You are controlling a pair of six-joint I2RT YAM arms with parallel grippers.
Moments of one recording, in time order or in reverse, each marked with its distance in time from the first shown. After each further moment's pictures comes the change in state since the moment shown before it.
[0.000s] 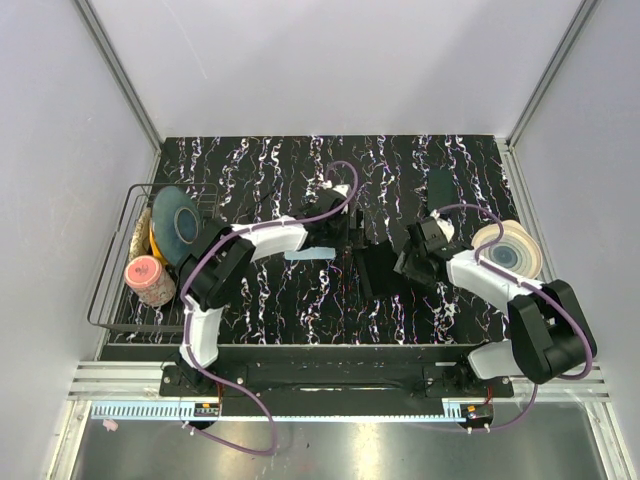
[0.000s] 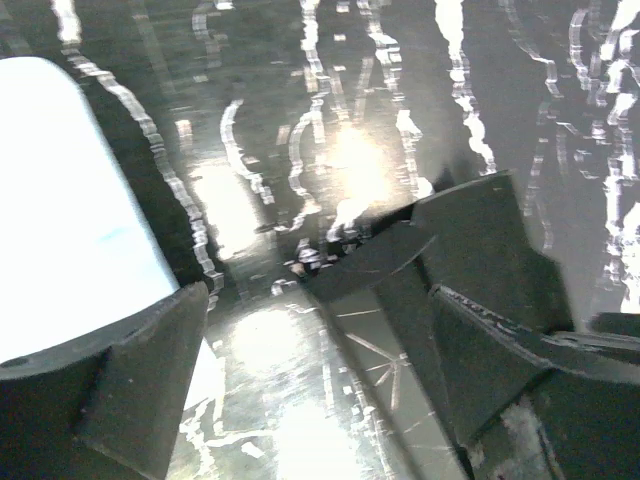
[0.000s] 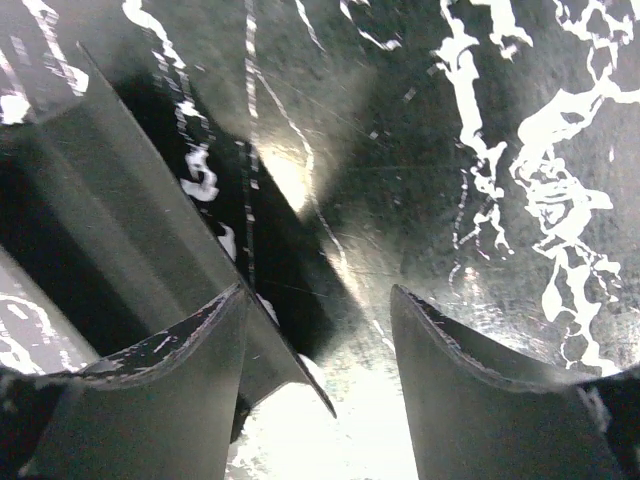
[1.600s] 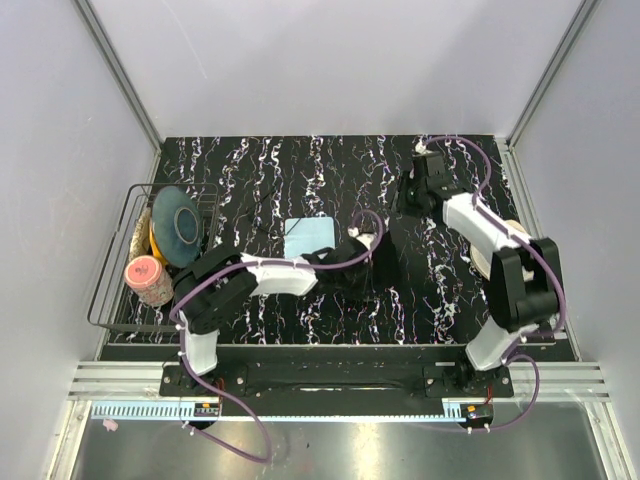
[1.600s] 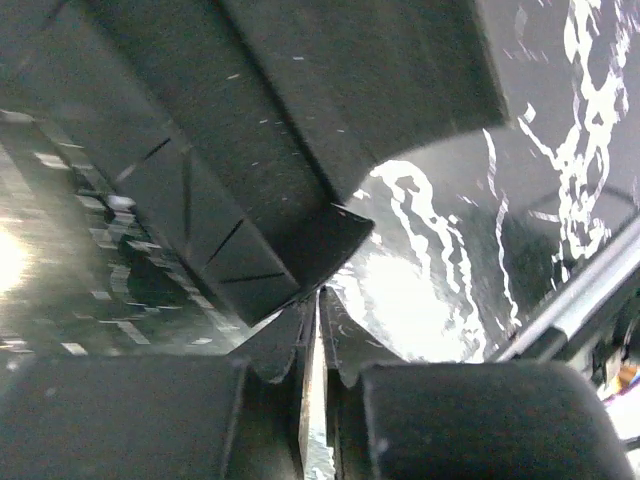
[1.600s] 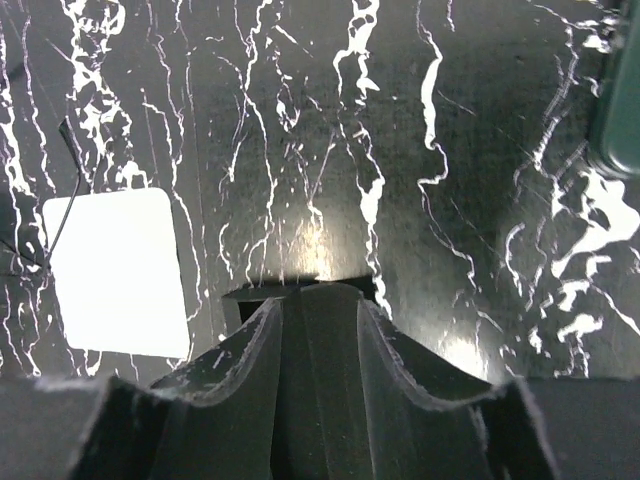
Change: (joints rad) left arm -0.289 -0.128 -0.245 0.087 0.022 -0.096; right arm -0.117 0.253 0.516 0.018 -0.204 -0.328
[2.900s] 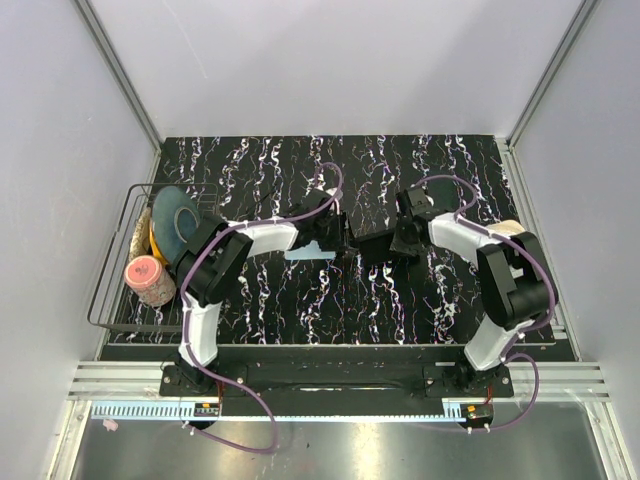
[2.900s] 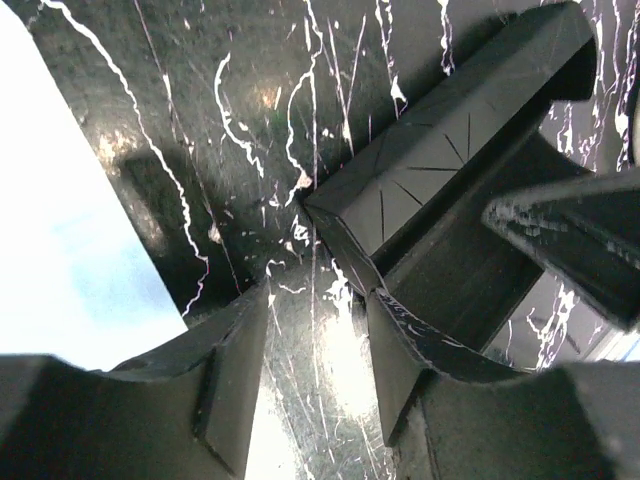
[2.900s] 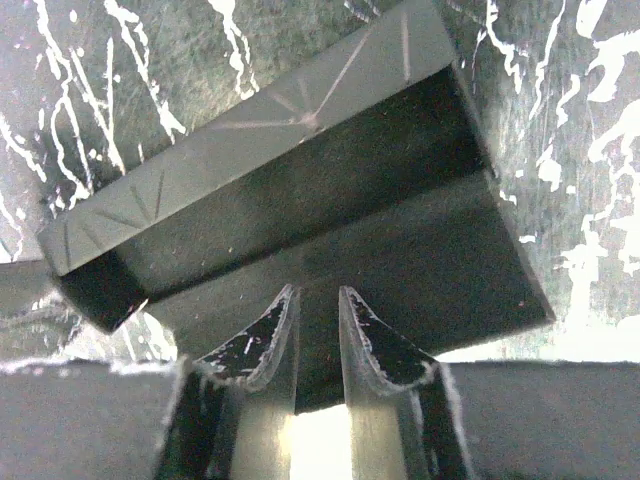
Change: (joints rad) left arm 0.367 0.122 0.167 -0.010 0.161 0.014; right arm 0.049 0.107 -0.156 -0.040 0.090 0.132
